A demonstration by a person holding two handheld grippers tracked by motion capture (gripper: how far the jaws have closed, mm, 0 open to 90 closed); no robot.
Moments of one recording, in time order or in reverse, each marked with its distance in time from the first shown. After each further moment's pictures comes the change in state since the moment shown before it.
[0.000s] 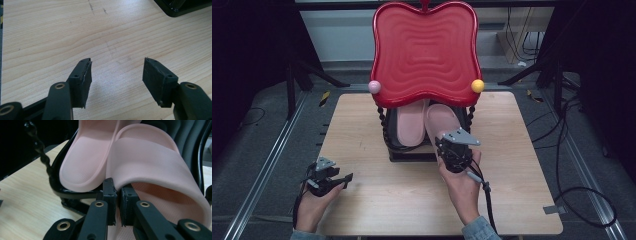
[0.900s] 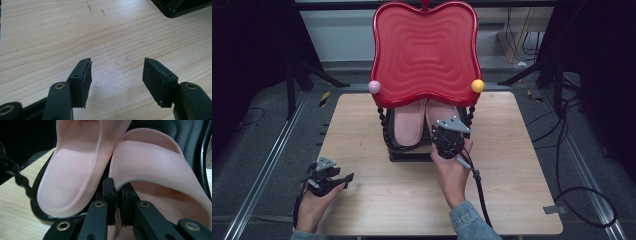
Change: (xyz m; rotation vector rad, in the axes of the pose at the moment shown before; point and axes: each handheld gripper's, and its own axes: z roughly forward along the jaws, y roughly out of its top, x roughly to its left) left arm -0.002 0.001 0.000 -0.003 -0.006 0.002; right arm 0.001 0.017 0.038 -0.012 -0.079 0.052
